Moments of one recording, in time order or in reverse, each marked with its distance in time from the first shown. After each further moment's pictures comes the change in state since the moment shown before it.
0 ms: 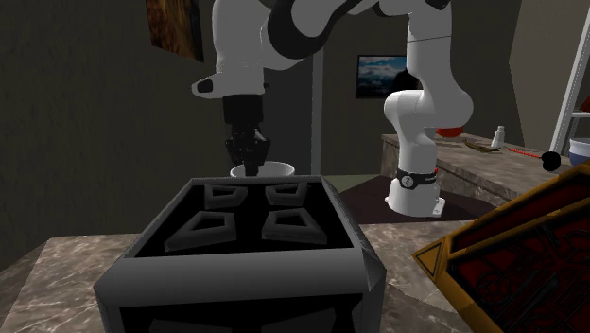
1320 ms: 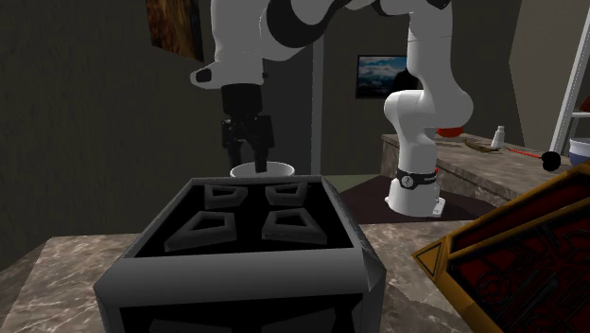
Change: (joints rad) arm -0.003 -0.021 -0.004 0.022 -0.010 -0.043 0.006
